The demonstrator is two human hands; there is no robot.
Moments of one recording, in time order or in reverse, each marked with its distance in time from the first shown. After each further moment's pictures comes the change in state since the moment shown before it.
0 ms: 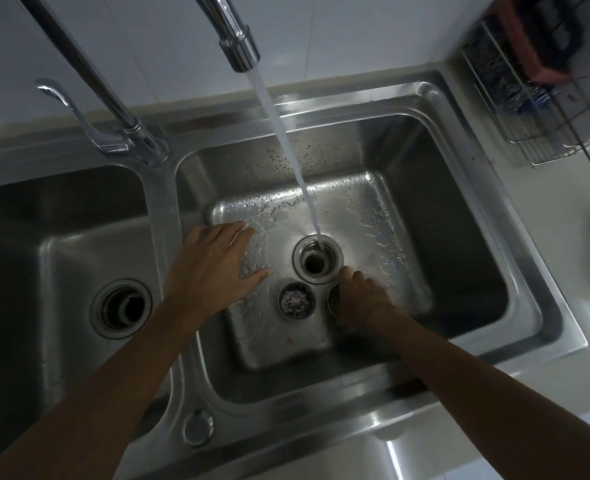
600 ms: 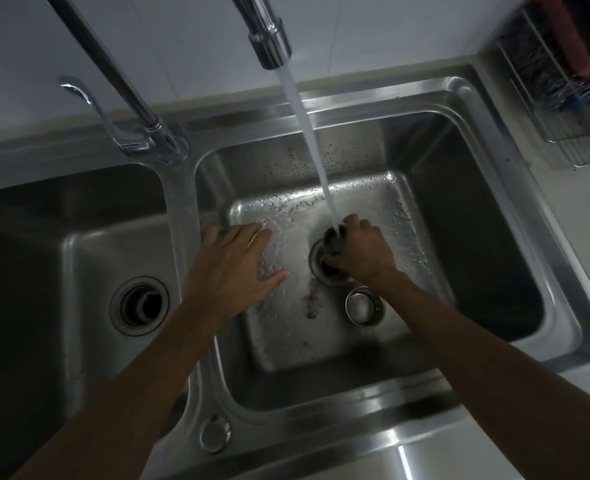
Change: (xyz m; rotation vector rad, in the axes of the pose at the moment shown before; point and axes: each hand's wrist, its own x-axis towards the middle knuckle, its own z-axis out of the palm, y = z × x) left_hand 0.000 0.000 0.003 0.015 0.017 0.002; right_hand 0.058 -0.022 -0.054 0.282 0.347 -0.051
